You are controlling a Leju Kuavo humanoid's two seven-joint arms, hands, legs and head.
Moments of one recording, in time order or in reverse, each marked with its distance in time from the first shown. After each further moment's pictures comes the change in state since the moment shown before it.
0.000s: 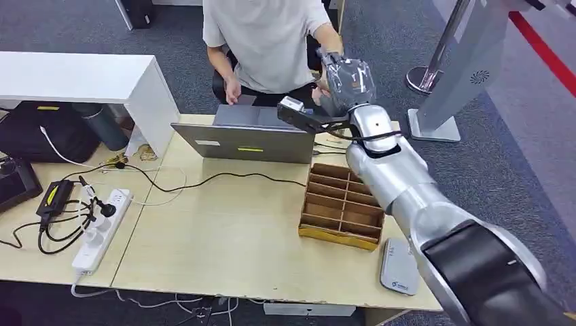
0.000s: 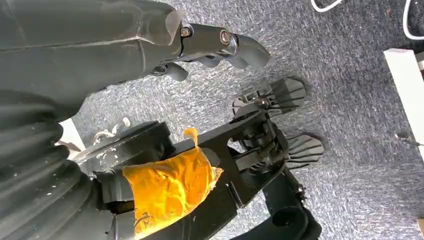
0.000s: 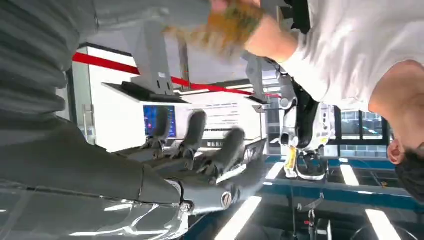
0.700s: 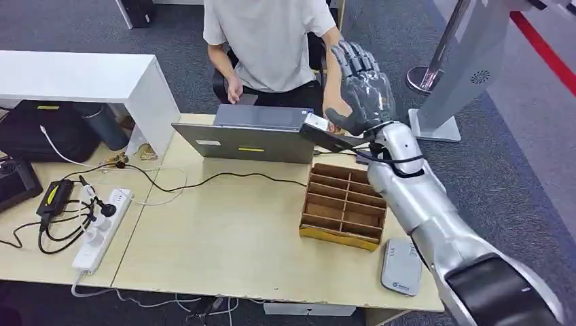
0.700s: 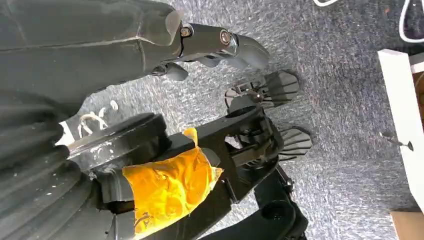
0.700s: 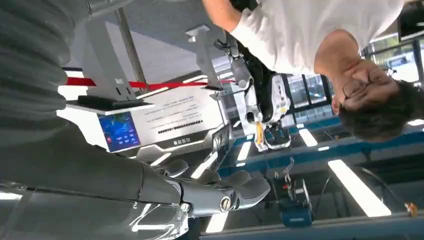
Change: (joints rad) left arm 0.044 0.013 0.000 0.000 0.101 0.005 -0.072; right arm 0.229 -0.183 -0.044 -0.386 -0.217 -0.058 -0.242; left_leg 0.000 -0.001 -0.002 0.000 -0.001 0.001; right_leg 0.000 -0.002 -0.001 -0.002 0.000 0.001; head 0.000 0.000
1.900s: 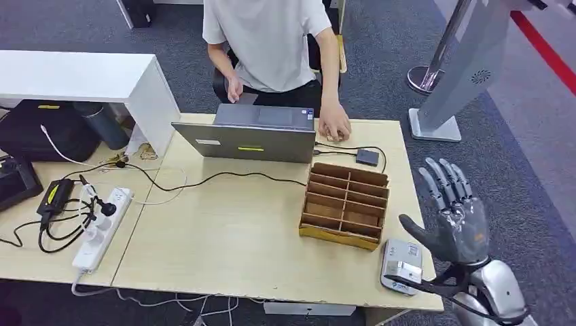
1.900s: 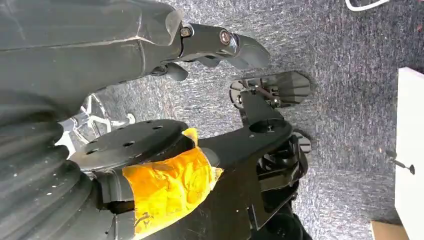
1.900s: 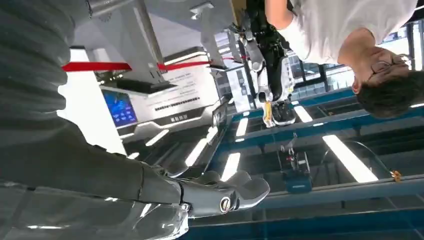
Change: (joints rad) left arm 0.104 0.040 0.051 0.000 0.109 -0.003 -0.120; right arm 0.863 -0.362 -0.296 -0.790 -0.005 -0.137 -0.173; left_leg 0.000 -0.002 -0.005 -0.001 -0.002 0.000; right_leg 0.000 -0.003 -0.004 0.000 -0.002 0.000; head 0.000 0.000
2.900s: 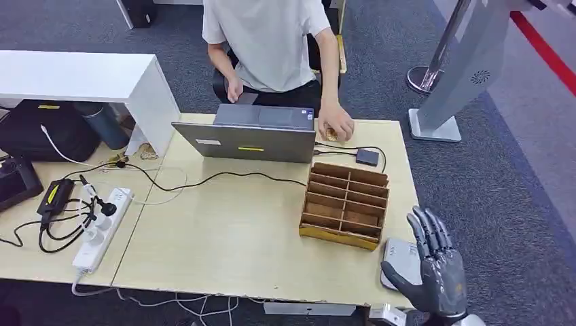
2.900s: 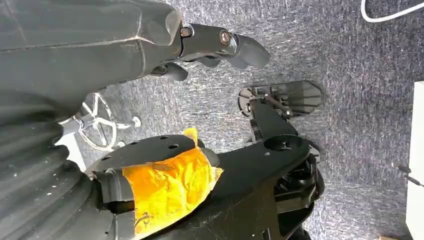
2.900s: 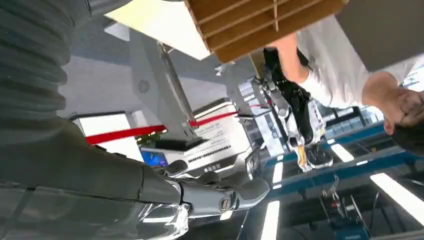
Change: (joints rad) left arm 0.024 0.021 0.017 0.000 -0.014 0.006 -0.005; right arm 0.237 0.210 -0.057 0.000 -0.002 -0.002 -0.043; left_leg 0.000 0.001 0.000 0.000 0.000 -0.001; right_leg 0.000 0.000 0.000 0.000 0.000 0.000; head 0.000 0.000
